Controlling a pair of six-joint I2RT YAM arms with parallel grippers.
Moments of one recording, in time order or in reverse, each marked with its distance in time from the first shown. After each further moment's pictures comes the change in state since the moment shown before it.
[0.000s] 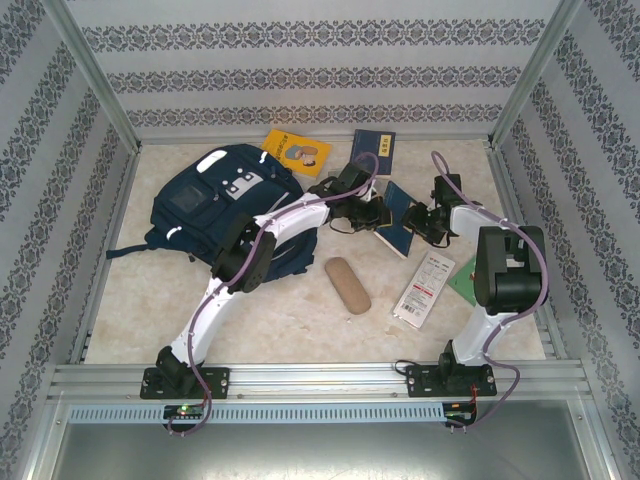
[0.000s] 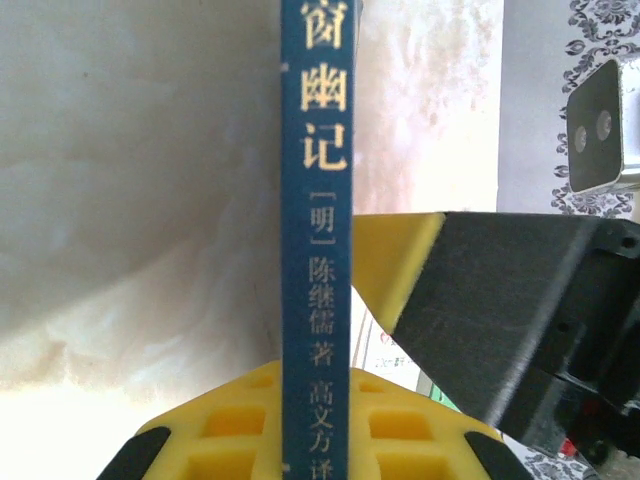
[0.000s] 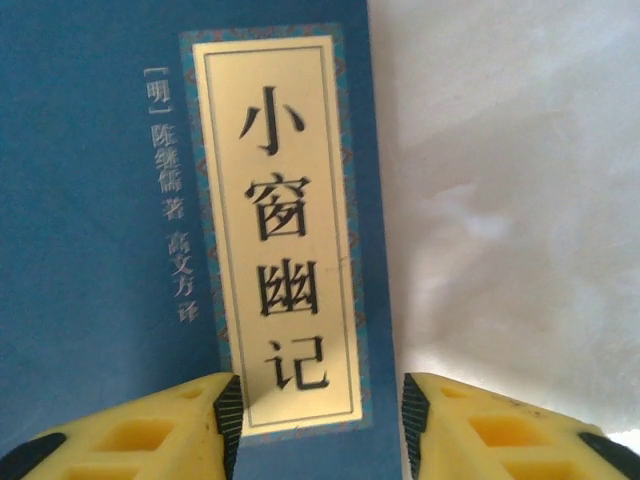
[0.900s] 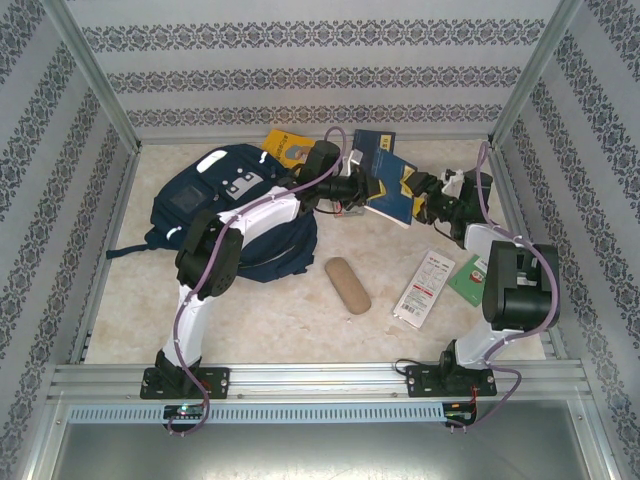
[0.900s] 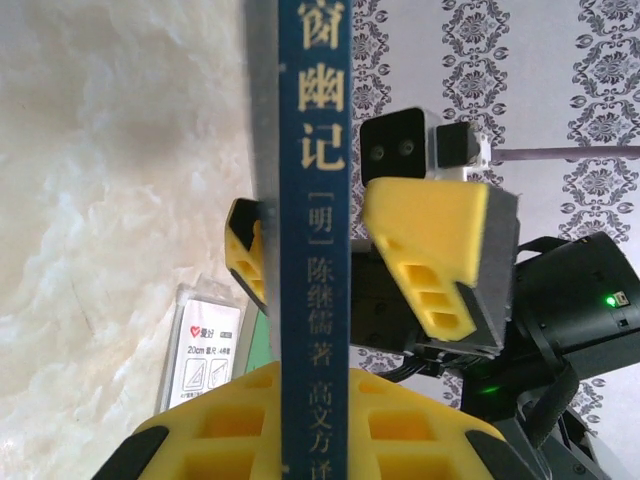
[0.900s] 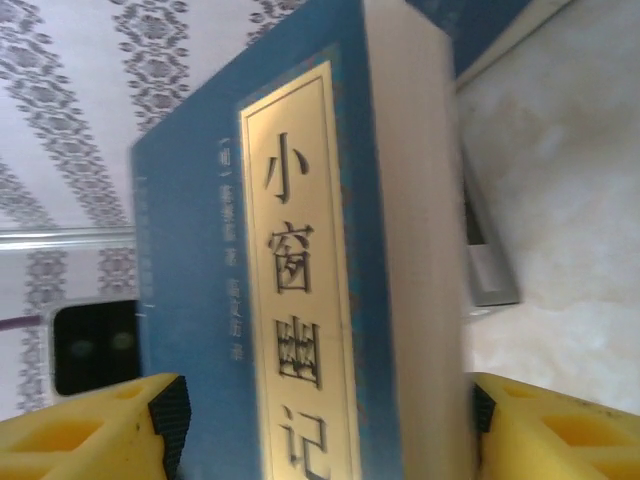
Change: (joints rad) left arm 0.079 -0.290 -0.313 0.387 0.127 -0.245; right arm -0.100 -0.106 -0.191 0.752 -0.577 0.542
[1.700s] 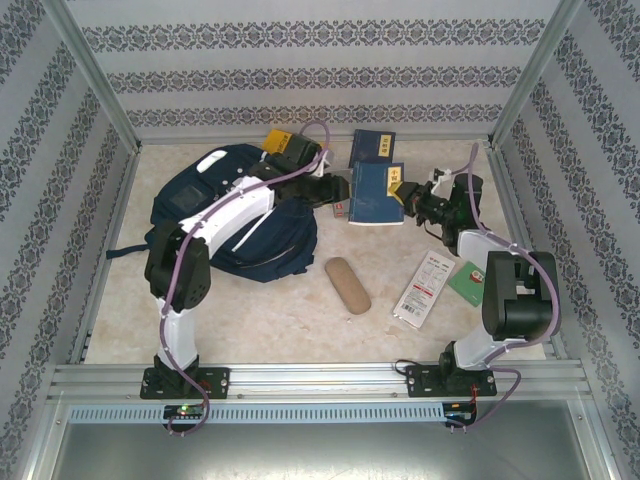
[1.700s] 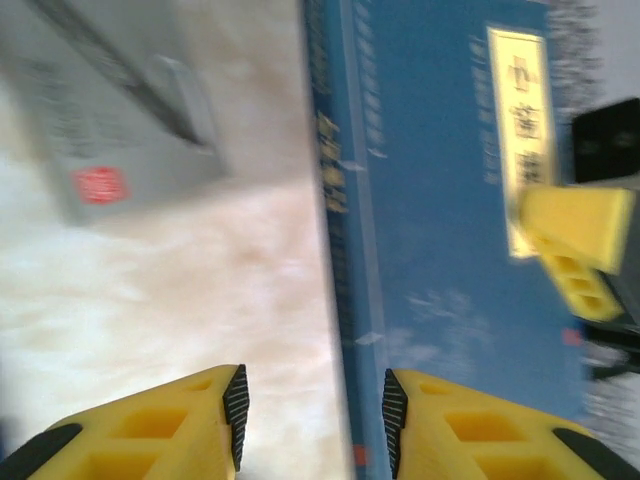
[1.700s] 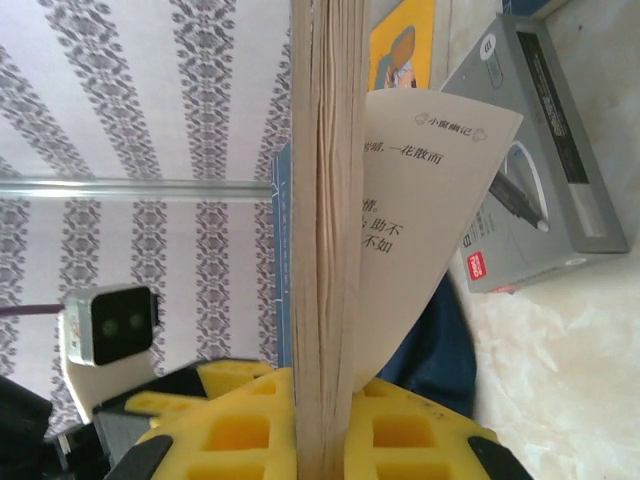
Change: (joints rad) left arm 0.066 -0.220 -0.016 -0.617 -0.339 0.494; right arm 0.088 -0.076 -0.055 0.046 -0.005 0.028
